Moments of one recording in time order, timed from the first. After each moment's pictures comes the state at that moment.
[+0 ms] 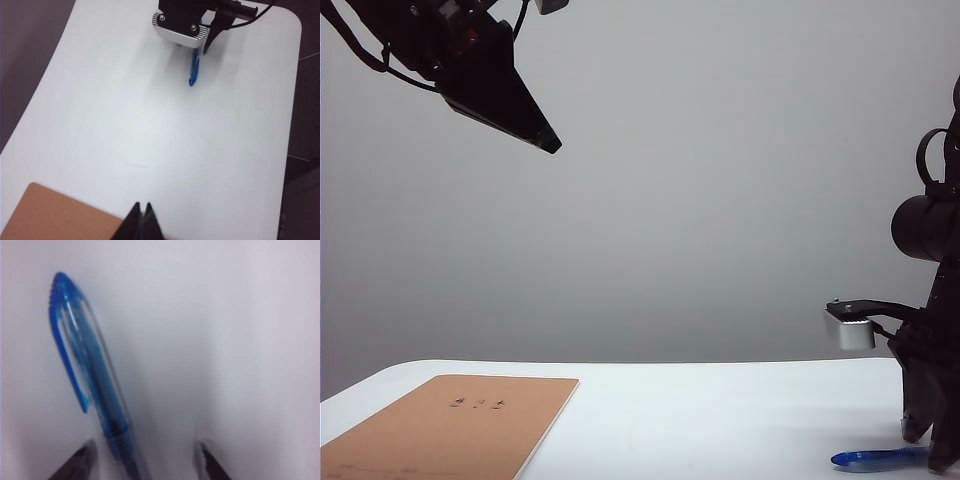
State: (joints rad) left arm -0.45 1.35 1.10 -0.61 0.53 0.70; right arm 0.09 1.99 1.03 -0.53 -0.27 -1.30
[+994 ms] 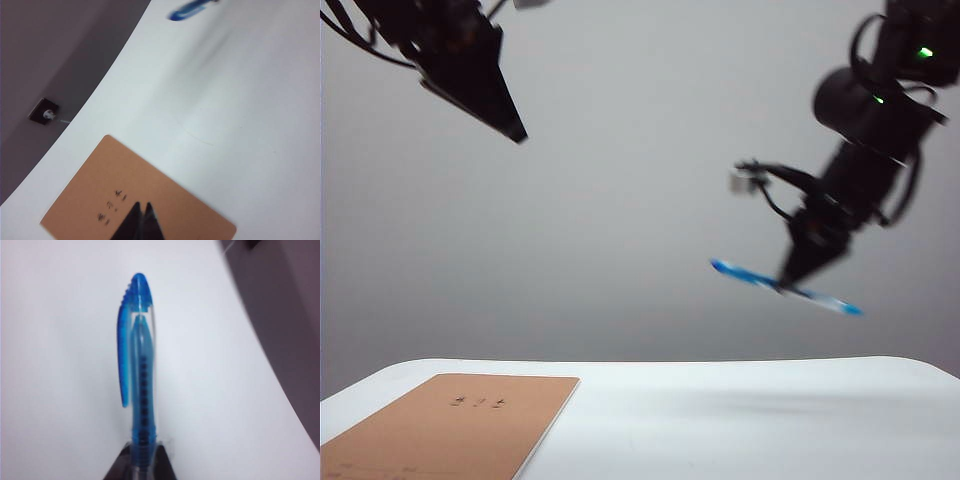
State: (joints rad) left arm -0.45 1.31 1.14 -0.61 0.24 0.58; right arm 0.25 1.83 1.27 -0.45 -0.34 -0.84
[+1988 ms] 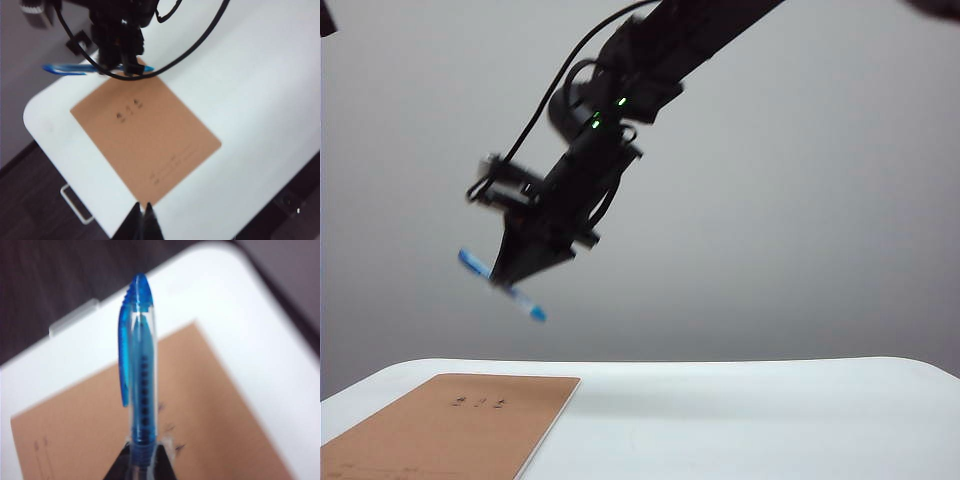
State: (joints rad) left arm -0.33 0.93 1.14 -1.04 0.14 0.46; right arm 0.69 2.52 2.35 -0.73 -0.44 -0.16
